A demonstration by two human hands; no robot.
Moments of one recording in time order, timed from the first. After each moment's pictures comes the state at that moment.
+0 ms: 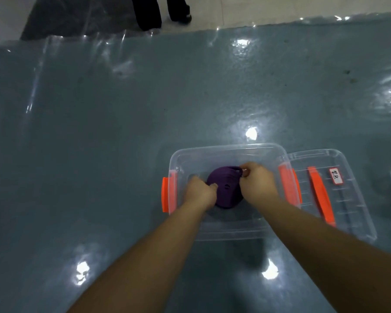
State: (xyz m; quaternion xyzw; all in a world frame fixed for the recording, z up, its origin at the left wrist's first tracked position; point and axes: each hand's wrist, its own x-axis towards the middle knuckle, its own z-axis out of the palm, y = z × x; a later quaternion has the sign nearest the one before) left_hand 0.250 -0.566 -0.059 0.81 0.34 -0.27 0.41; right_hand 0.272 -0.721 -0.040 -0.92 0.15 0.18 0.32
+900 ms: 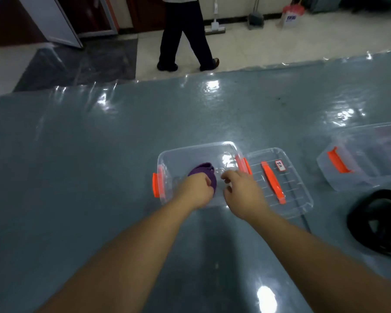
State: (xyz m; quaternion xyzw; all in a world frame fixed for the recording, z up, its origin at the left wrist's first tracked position) left_hand 0.178 -0.600 0.088 0.93 -0.01 -0.26 0.25; right_hand 0.147 -0.756 0.068 -0.96 -0.01 0.06 0.26
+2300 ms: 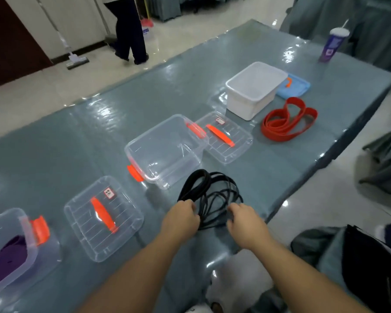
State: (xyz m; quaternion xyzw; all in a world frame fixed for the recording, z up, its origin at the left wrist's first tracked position) left_hand 0.061 -1.101 0.024 0.92 -0.22 -0.27 0.15; right_hand -0.071 -1.257 0.038 -0.92 0.28 0.15 0.23
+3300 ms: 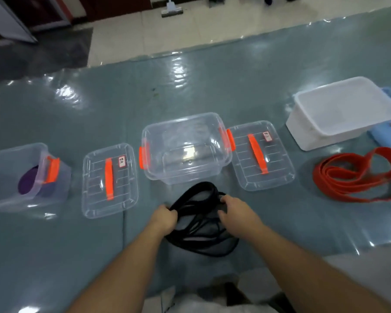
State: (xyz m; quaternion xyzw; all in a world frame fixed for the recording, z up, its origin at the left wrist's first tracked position) left_hand 0.090 -1.136 -0.042 0.86 0.25 -0.33 0.30; right_hand 0.068 -1.380 0.002 -0.91 0.06 0.29 0.30
